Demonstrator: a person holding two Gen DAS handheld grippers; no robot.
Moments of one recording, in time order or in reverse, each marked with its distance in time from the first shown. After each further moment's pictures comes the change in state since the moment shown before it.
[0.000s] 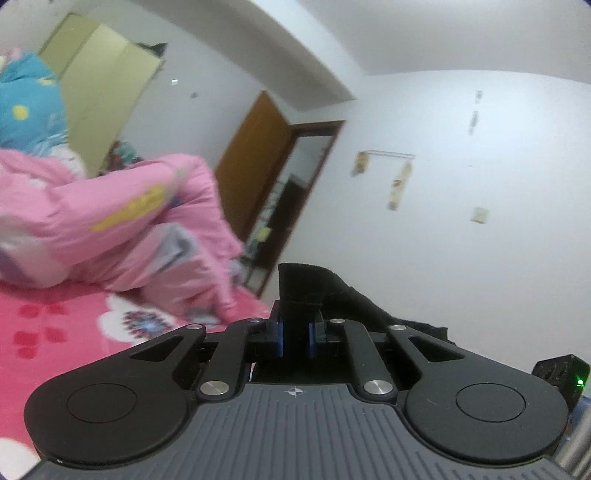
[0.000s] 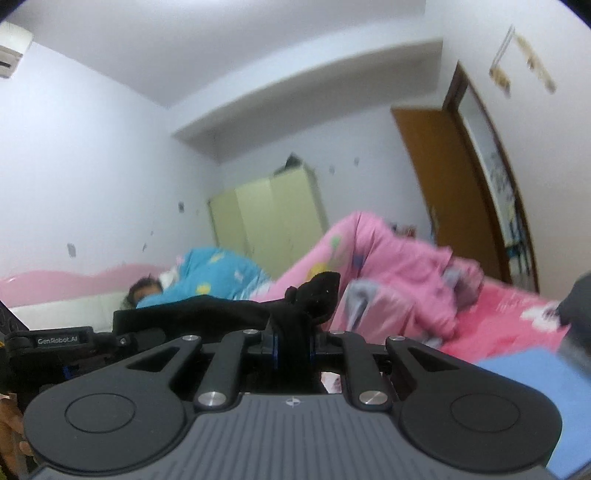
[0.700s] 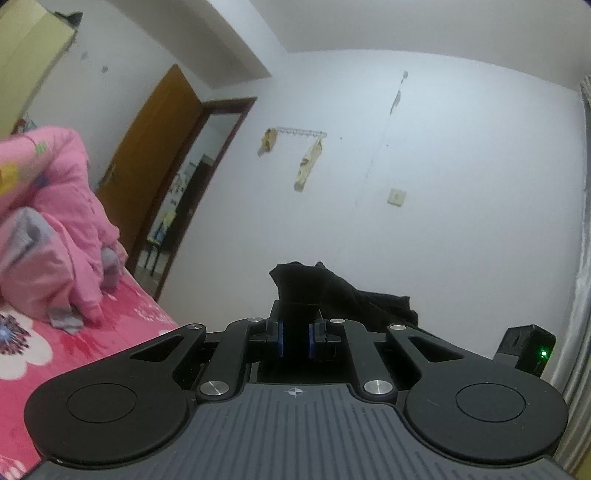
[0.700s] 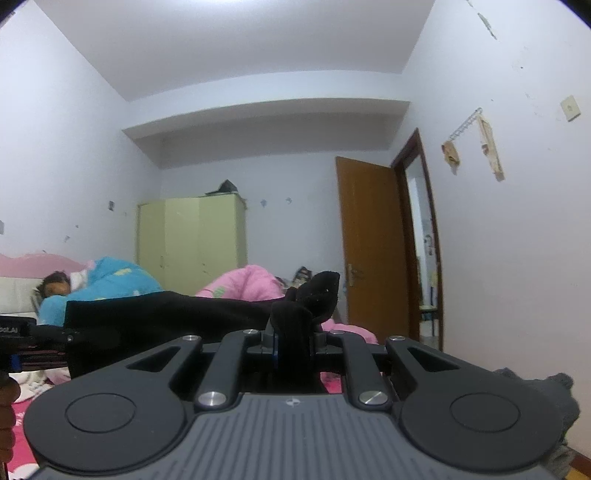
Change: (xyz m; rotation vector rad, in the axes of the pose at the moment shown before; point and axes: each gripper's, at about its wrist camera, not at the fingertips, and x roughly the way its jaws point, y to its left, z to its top) left arm 0.145 -0.087 -0.013 0.004 0.067 -0.274; right arm -0.029 -0.113 0.108 -0.206 -0.052 -0.245
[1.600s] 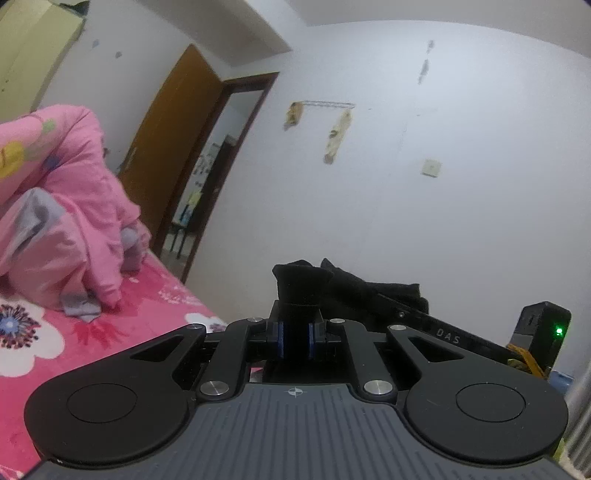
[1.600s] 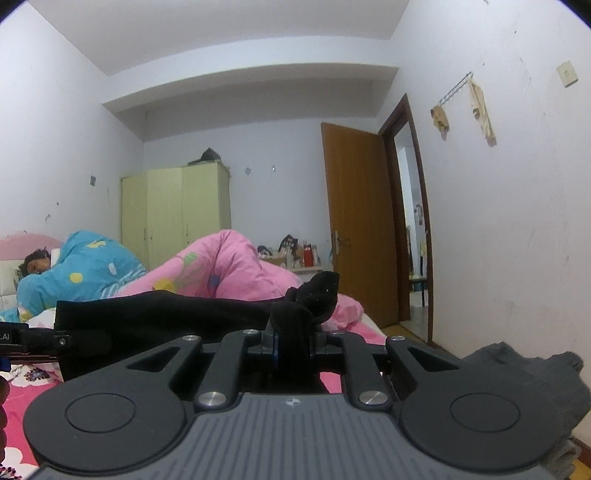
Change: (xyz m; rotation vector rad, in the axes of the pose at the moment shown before) left arm 0.048 0.022 -0.017 0.020 0.073 0.109; right arm 0.053 -0.048 -0.036 0.017 0.106 -0.020
